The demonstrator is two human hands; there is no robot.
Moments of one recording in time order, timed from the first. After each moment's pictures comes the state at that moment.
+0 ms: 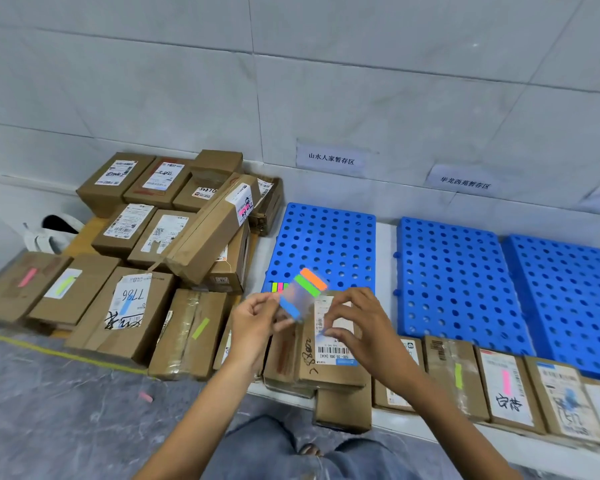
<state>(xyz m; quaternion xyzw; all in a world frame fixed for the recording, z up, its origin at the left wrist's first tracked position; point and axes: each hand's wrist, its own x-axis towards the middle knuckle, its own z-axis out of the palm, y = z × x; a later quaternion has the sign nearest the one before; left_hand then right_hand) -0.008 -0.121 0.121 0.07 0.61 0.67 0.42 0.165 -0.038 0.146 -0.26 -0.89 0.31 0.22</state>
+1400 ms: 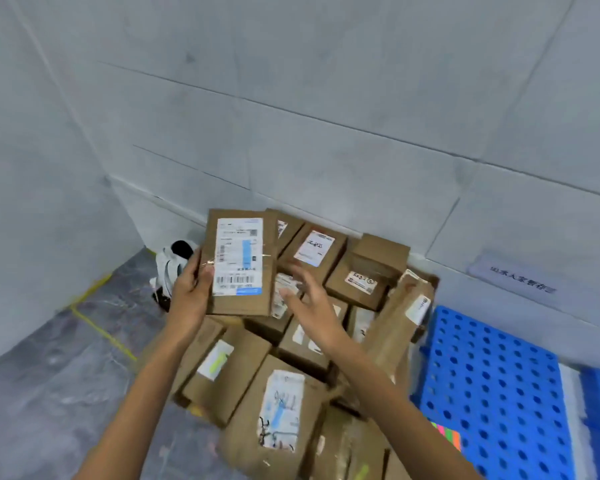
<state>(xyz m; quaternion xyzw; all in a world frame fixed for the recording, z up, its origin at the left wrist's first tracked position) -0.444 -0.217 0.186 0.19 0.75 0.63 0.10 -0.305 -0.068 0.182 -0.22 -0.76 0.59 0.16</state>
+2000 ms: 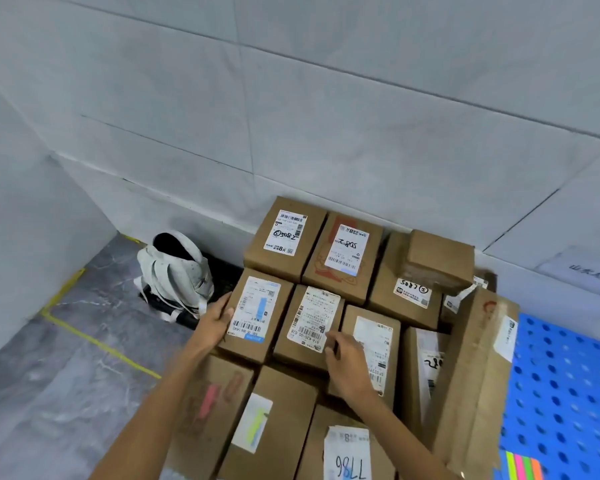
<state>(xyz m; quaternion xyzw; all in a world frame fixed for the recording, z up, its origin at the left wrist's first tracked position) -0.648 -0.185 0.017 0.21 0.82 0.38 0.36 -0.418 -0.059 0.030 -0.45 -0.80 0.39 0.03</state>
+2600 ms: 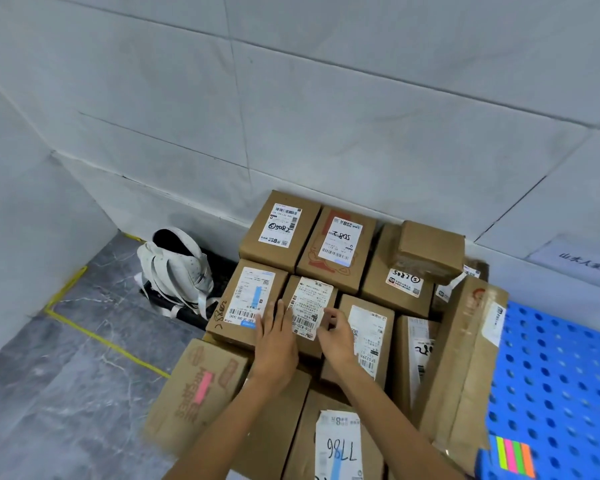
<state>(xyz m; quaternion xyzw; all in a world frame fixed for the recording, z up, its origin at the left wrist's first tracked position) -0.518 -0.138 -0.002 0.42 0.89 0.10 0.12 -0.445 -0.052 0.036 -0.56 -0.62 0.54 0.10</state>
